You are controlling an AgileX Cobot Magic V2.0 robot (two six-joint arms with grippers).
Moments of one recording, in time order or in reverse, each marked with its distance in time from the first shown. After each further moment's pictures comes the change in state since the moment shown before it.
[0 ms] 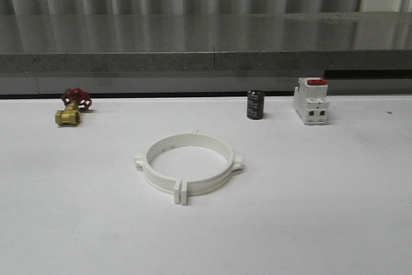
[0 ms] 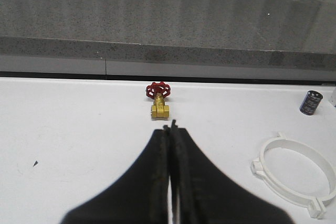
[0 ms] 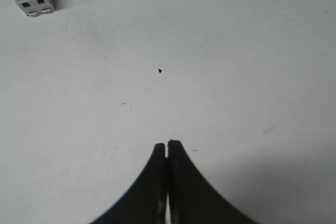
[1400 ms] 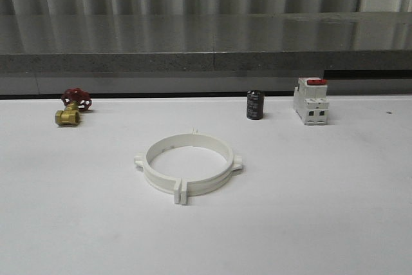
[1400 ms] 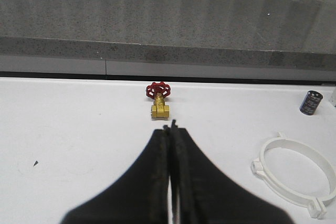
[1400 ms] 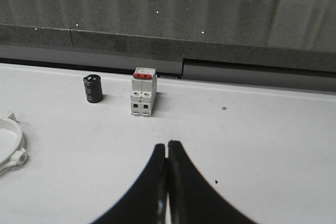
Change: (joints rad) left arm 0.000 0.000 0.000 0.000 0.000 0.000; right arm -0.201 -0.518 0.453 0.440 -0.720 -0.801
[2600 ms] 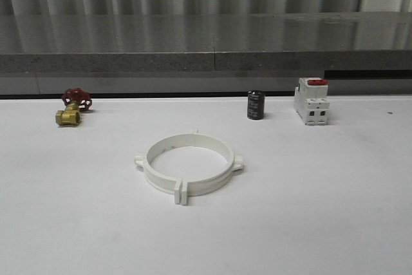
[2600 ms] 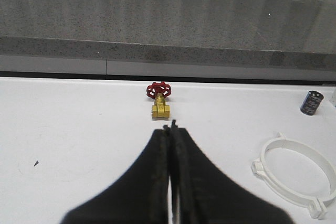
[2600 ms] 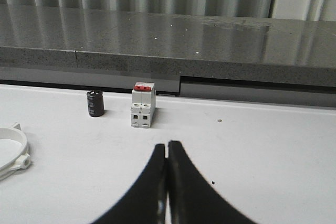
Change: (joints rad) left arm 0.000 0.000 0.000 0.000 0.000 0.000; right arm 0.000 -0.424 0.158 0.142 0.120 -0.139
